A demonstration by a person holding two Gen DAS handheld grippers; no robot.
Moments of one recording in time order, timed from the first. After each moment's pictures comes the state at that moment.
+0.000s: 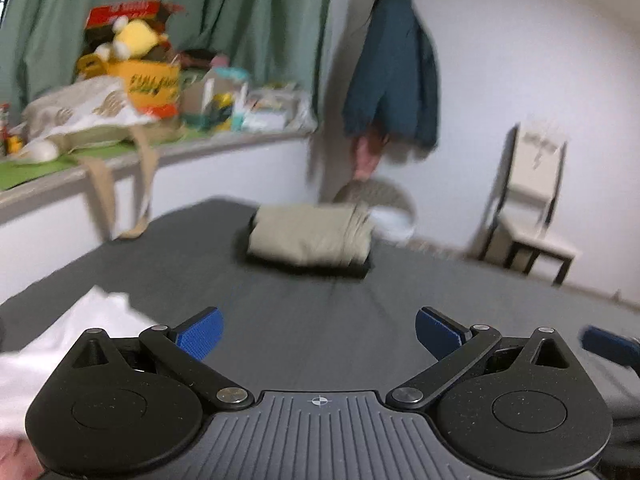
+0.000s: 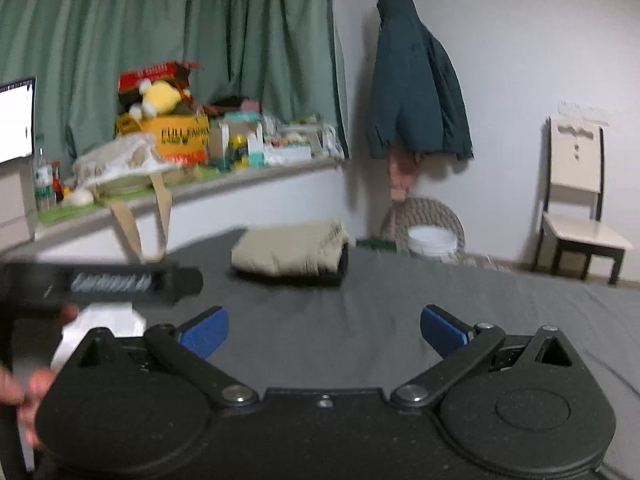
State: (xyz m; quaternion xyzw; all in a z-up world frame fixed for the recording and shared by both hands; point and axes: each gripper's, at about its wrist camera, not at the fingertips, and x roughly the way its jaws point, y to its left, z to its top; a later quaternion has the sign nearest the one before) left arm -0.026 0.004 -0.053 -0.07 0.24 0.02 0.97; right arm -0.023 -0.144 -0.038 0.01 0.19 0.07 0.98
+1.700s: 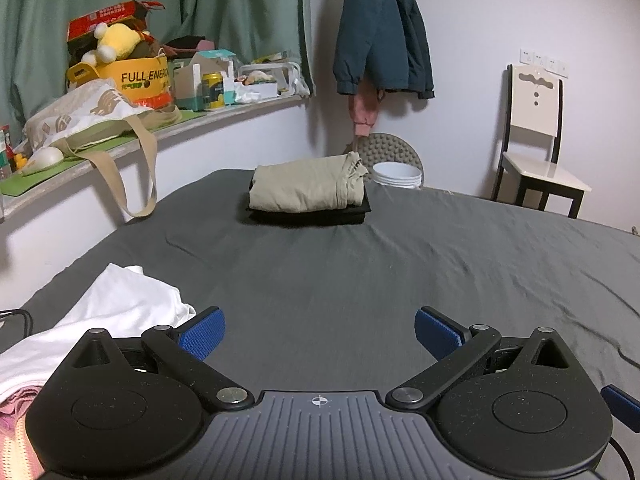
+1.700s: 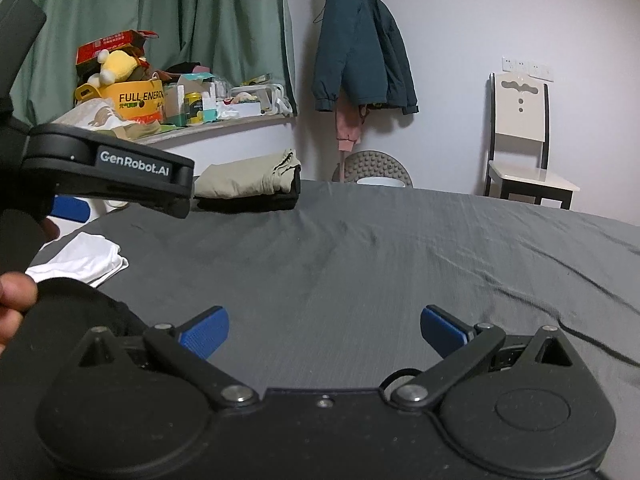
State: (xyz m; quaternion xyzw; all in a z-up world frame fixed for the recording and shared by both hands) left arm -0.057 -0.030 -0.062 0.01 0.28 0.02 0.96; right arm -0.099 -0.148 -0.096 0.02 0.23 0.00 0.97
